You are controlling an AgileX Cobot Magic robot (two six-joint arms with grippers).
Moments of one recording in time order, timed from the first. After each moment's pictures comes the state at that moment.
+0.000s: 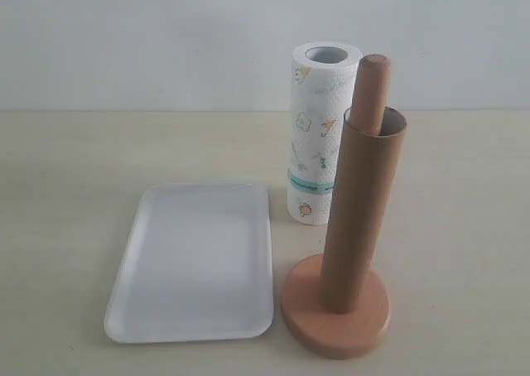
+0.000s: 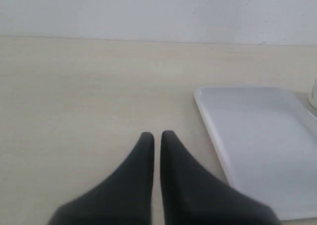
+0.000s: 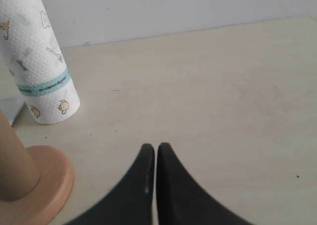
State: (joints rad) left arm -0.10 0.00 0.00 0.05 0.34 -0.13; right arm 0.08 0.00 0.00 0.04 0.35 0.12
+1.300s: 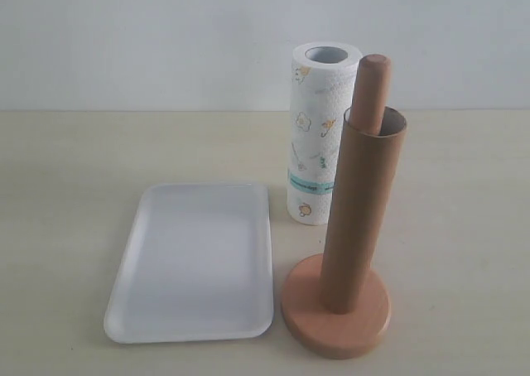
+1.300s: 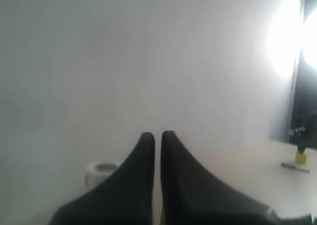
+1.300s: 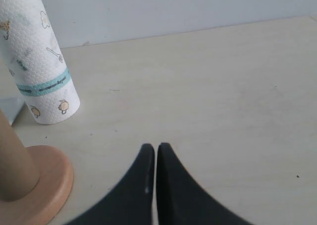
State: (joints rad) left arm -0.10 0.34 -0.41 1.29 -0.70 -1.58; right arm 0.08 0.00 0.00 0.04 0.35 0.12
